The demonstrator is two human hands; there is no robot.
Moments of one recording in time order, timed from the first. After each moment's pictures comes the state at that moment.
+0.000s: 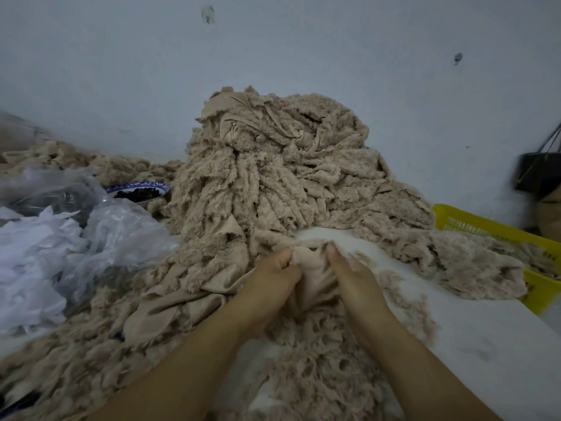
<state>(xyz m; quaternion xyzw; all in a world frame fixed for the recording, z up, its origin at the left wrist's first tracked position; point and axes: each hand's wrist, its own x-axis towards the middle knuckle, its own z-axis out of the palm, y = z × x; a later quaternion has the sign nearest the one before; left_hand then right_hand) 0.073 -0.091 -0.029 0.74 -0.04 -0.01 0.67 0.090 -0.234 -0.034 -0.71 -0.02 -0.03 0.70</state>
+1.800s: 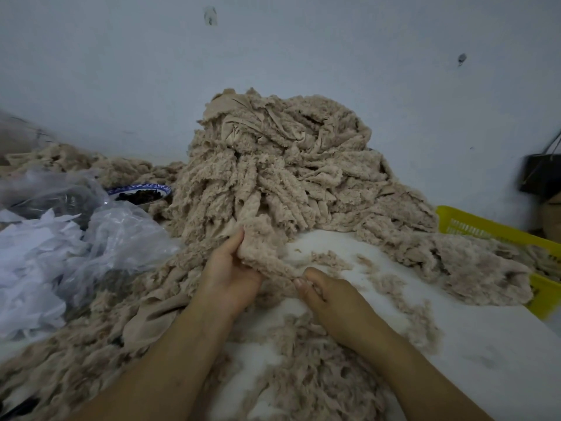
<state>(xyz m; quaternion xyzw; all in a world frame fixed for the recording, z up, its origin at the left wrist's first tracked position) 0.096 -0.047 -0.018 0.27 0.06 0.00 0.96 0.088 -0.235 -0.039 -0.91 -0.27 -0.03 0.32</state>
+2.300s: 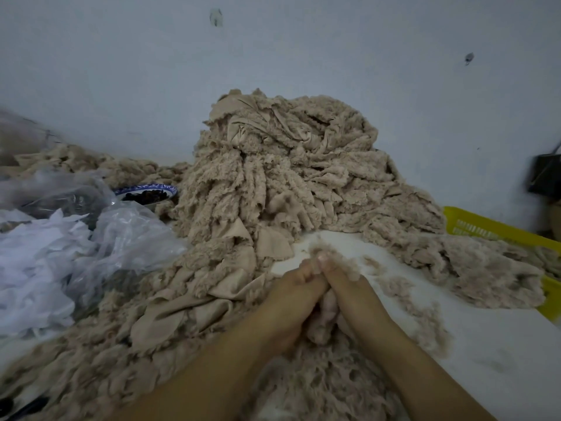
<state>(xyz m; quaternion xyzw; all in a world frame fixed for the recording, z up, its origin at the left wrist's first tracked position) 0.073 -0.109 -0.036 0.64 -0.03 -0.07 0.77 0.084 -0.225 -0.035 -0.76 -0.11 -0.01 0.64</state>
